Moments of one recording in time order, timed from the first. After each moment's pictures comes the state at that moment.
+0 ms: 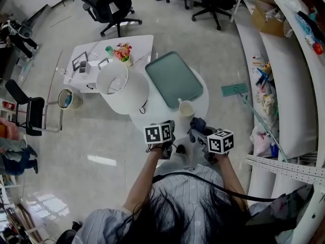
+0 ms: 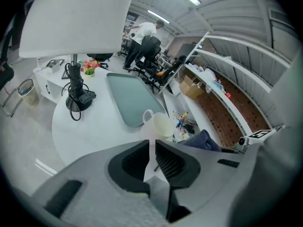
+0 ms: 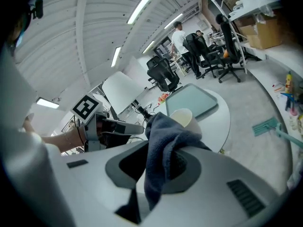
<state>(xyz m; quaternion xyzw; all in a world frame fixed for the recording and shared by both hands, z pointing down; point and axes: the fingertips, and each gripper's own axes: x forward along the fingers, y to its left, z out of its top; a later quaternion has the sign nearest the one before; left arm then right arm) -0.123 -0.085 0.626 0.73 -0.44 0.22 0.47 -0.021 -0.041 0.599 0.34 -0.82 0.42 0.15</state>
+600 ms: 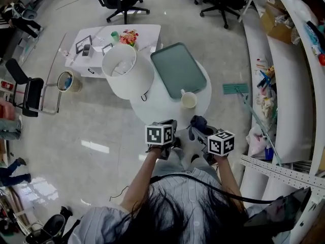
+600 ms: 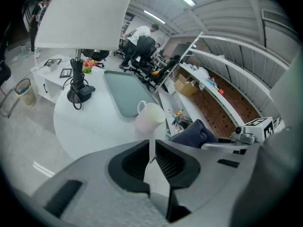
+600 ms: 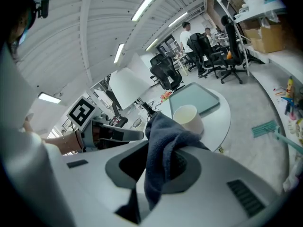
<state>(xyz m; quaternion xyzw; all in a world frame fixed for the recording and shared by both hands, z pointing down) -0.110 -0.040 0.621 0.75 -0.42 0.22 0.46 -0.019 -0.014 0.589 0.34 -0.83 0.41 0.16</state>
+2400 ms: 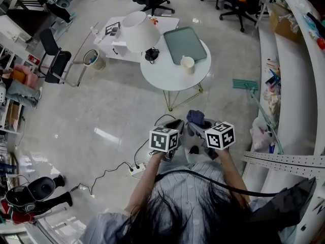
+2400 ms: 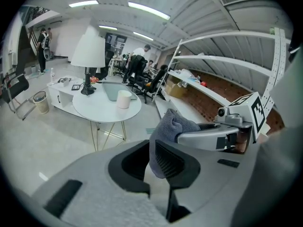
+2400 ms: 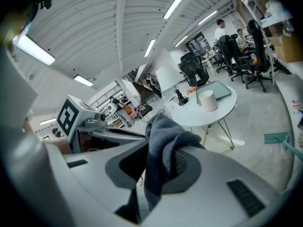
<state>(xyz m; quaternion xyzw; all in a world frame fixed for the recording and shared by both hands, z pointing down) -0.014 0.193 0.574 0.77 -0.49 0.19 0.36 0.026 0.190 0.556 0.20 -0.90 0.33 0.17</state>
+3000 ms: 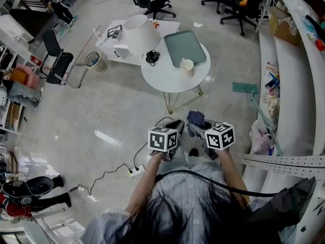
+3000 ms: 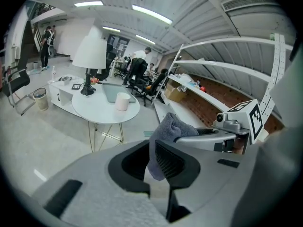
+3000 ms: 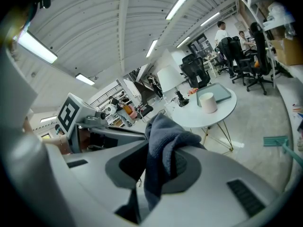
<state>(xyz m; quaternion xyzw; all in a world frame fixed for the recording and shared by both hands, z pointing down) -0.007 0.193 0.564 0.77 -0.49 0.16 0.37 0.033 0.193 0.551 0.20 -0.91 0.32 0.17</state>
